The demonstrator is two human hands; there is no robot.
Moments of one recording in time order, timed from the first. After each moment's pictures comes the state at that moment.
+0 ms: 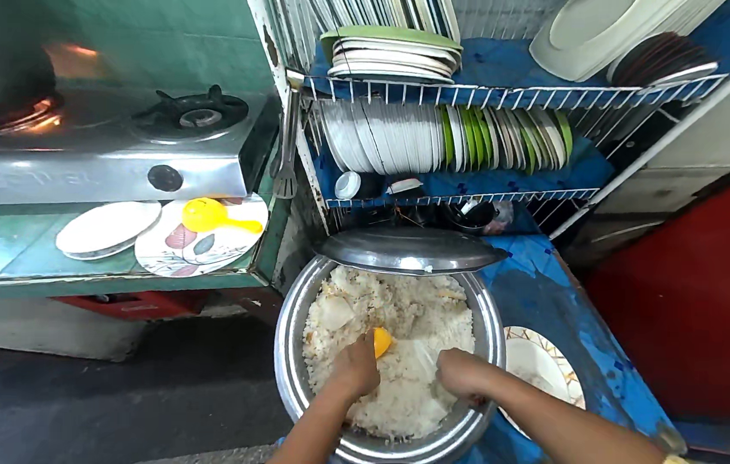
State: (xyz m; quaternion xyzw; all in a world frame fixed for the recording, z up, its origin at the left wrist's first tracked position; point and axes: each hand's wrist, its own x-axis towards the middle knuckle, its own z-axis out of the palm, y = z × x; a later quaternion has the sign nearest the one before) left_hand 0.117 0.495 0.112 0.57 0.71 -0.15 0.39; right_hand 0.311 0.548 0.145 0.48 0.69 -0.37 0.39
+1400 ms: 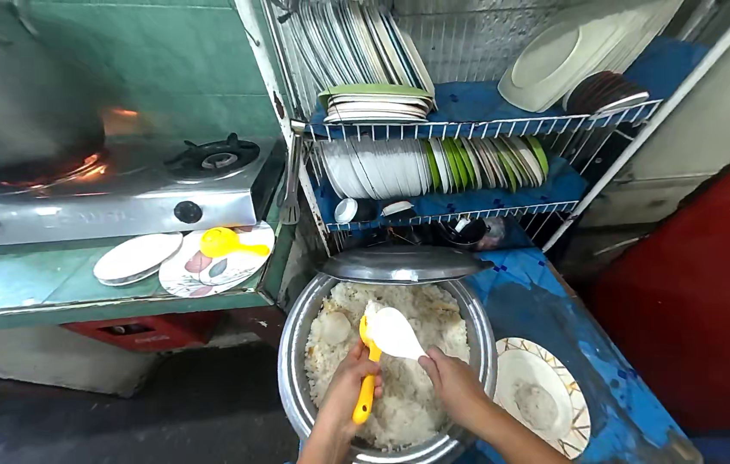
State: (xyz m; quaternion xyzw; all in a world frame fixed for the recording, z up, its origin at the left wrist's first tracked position) left_hand 0.136 0.441 0.153 0.12 0.52 0.55 0.64; right_hand 0.328 0.504 0.163 0.52 0.75 -0.40 0.05
